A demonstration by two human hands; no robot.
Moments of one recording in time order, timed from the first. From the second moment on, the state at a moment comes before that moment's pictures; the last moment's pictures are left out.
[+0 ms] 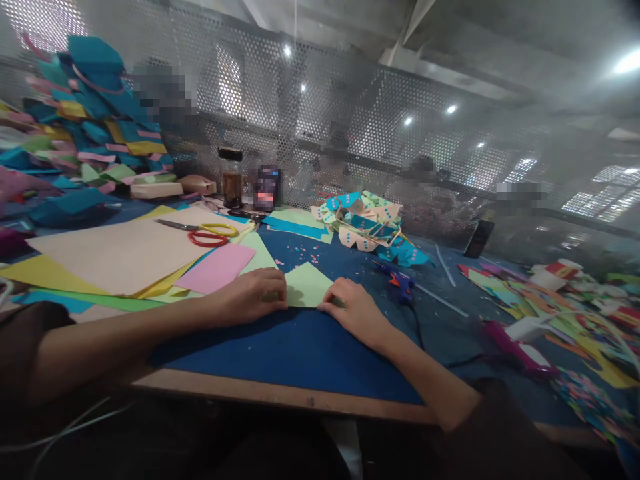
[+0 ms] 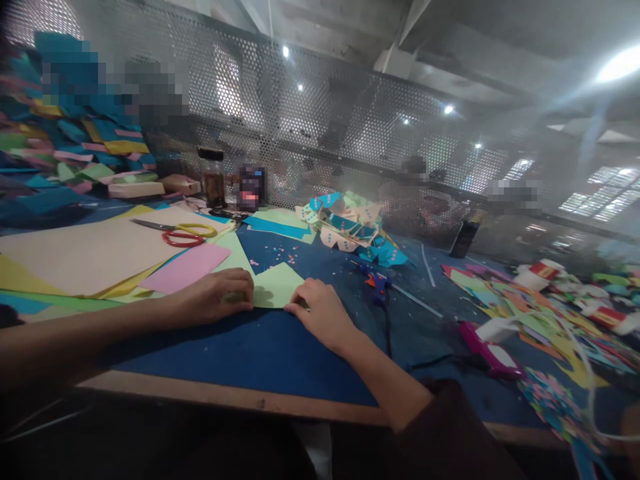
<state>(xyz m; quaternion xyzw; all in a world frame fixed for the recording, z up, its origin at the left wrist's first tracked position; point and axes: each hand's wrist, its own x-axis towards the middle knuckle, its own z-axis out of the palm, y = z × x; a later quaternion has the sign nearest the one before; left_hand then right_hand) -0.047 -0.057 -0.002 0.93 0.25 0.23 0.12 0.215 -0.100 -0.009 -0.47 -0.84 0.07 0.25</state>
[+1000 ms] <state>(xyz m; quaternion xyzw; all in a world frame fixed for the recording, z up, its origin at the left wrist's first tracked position) -0.029 -0.049 -0.008 0.91 0.29 0.25 0.15 0.219 -0.098 -0.009 -0.49 -0.83 0.10 0.26</state>
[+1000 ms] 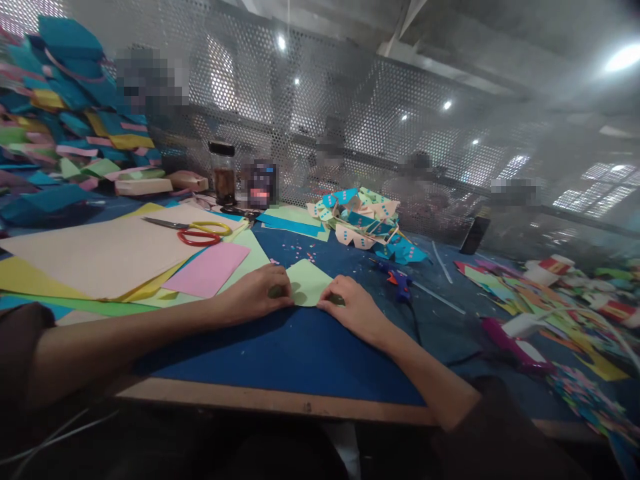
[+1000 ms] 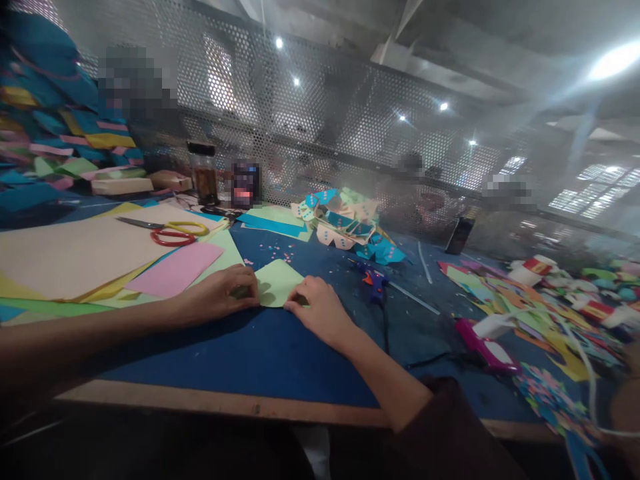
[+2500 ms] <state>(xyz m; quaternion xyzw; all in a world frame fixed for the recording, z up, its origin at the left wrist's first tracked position) -0.028 -0.050 -0.009 0.92 0.29 0.25 0.12 0.218 -0.100 0.001 -0.56 -0.80 0.09 0.20</state>
